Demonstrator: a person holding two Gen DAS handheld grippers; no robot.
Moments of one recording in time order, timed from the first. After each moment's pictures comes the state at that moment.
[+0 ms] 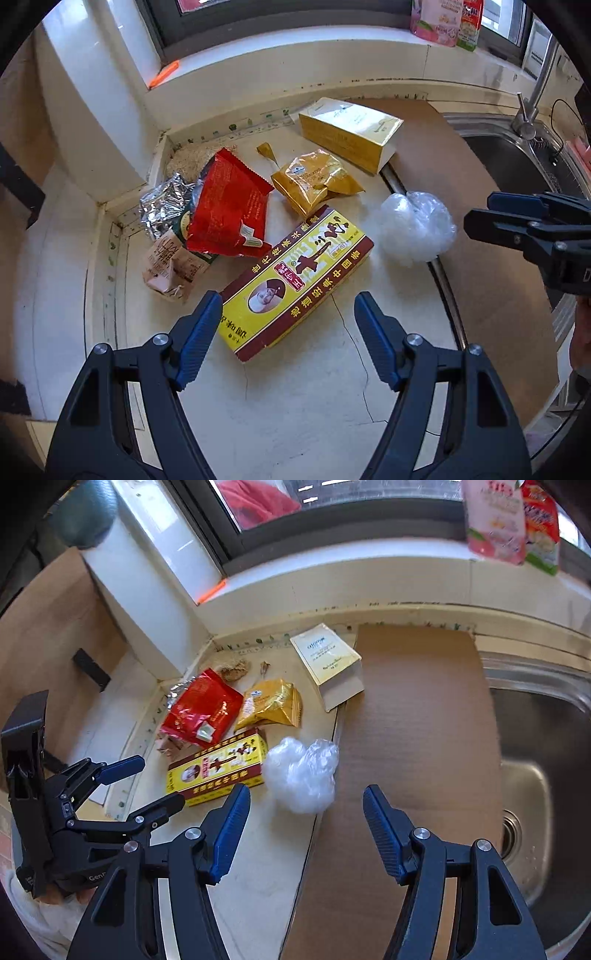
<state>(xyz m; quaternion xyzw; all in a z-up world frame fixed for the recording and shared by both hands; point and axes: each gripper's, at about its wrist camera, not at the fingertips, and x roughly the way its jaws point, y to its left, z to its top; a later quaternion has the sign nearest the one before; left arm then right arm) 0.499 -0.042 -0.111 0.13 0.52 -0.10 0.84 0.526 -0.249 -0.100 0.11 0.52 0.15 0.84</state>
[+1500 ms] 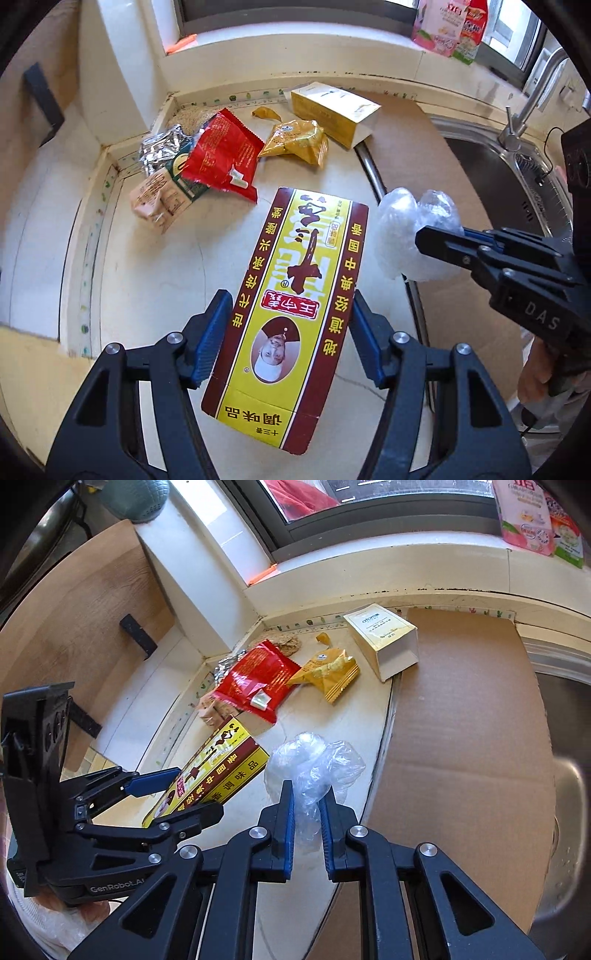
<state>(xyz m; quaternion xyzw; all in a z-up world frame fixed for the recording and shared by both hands) 0.423 -0.040 -0.090 0.04 0.54 -0.09 0.84 0.466 -0.224 -0.115 0.12 0.48 0.22 0.84</state>
